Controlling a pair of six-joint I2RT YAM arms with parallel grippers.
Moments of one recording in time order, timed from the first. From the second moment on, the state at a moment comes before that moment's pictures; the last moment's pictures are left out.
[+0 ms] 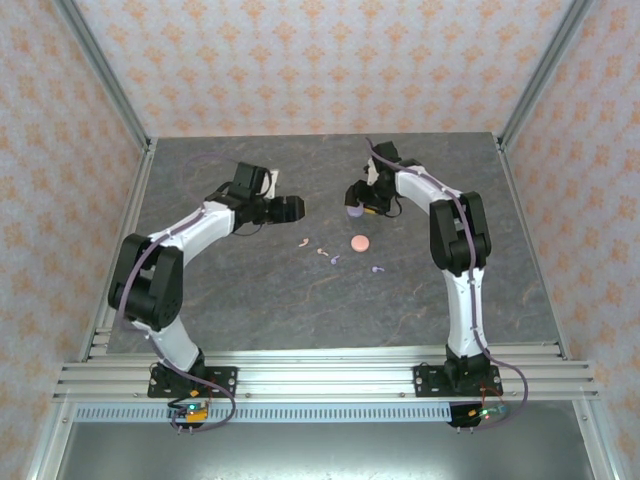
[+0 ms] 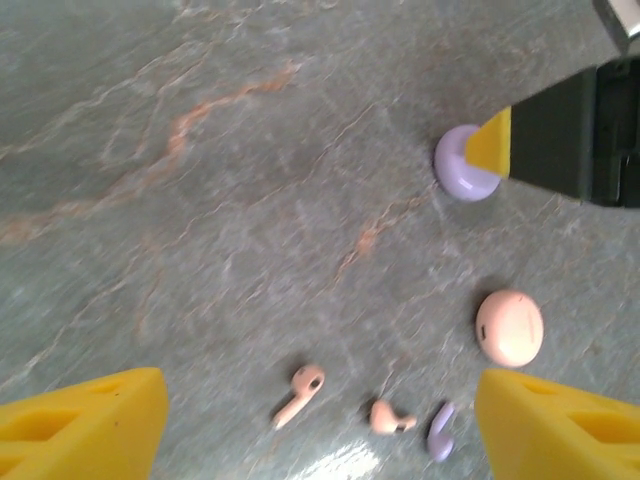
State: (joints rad) left arm -0.29 1.74 1.20 -0.33 0.33 -0.42; right arm 0.29 2.23 1.74 -0.68 -0.38 0.41
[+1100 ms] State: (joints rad) left arm -0.40 2.31 1.74 -0.28 0.53 -0.63; right arm 0.21 2.12 1.54 -0.48 -0.54 0.55
